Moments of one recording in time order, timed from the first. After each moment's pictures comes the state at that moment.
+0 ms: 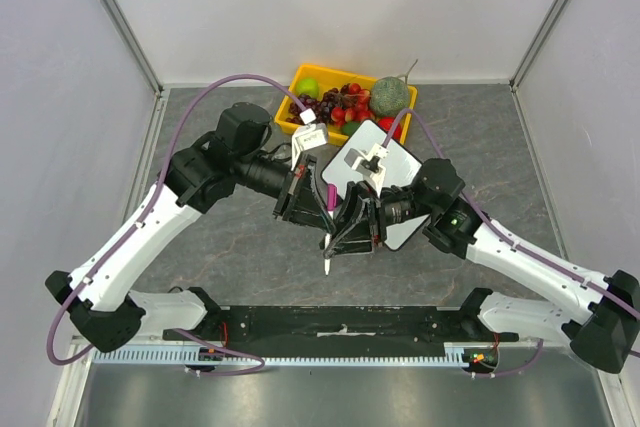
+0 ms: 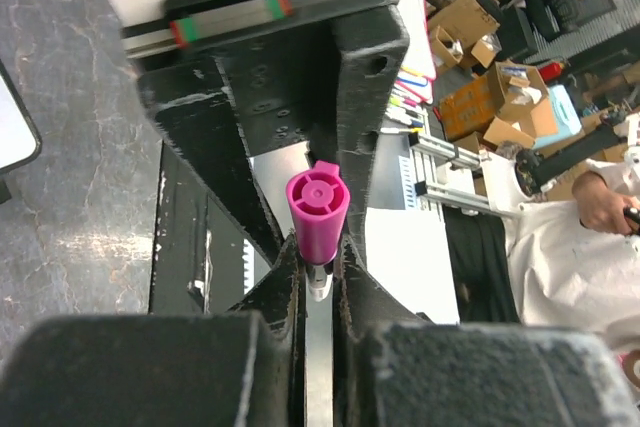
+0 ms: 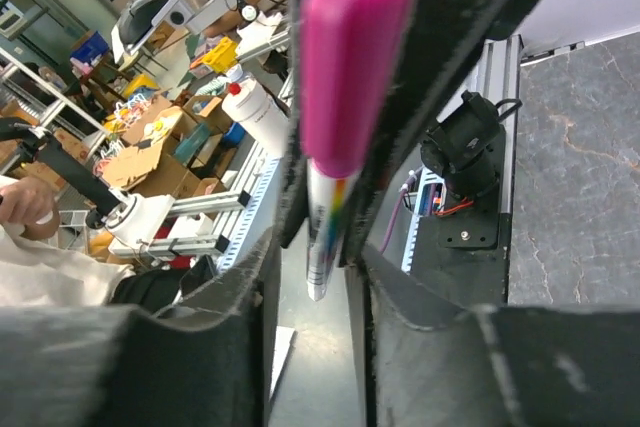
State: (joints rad) left arm -0.73 1.23 1.48 -0.80 1.05 -0.19; right arm 0.84 1.07 0.86 0.38 -1.04 0.68
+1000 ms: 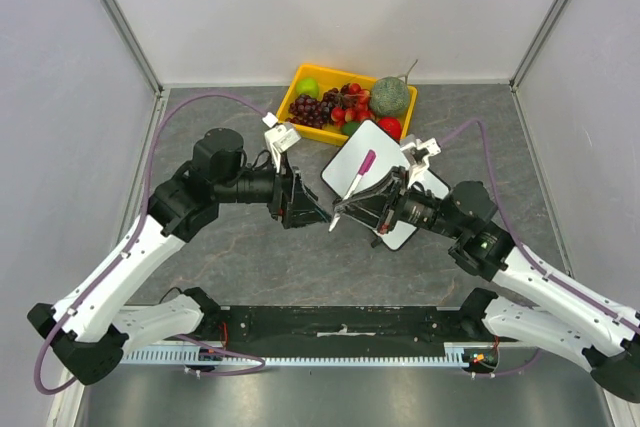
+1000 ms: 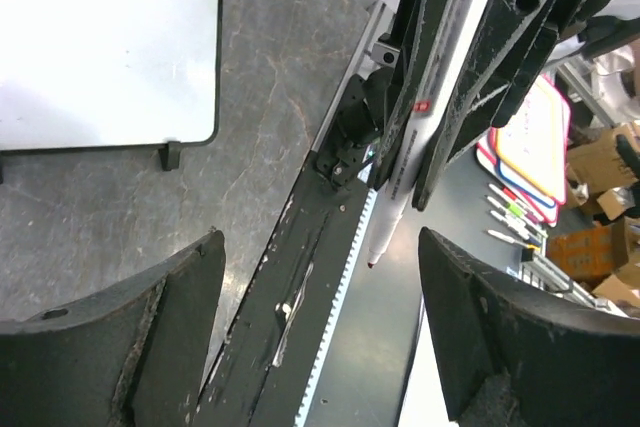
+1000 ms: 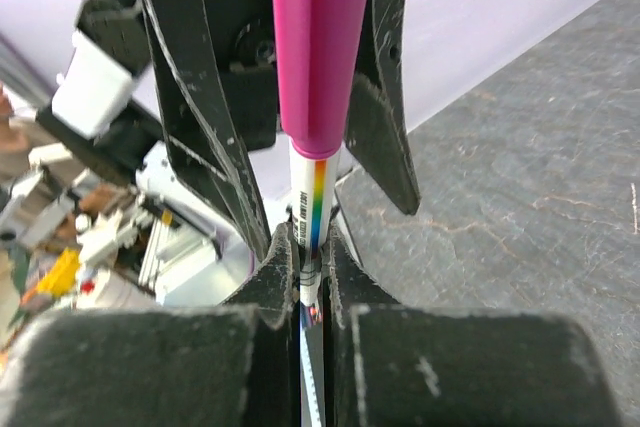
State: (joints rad) left arm -0.68 1.02 1.23 -0.62 0.67 -0.33; right arm 0.84 0.86 0.76 0.26 -0.45 0.64
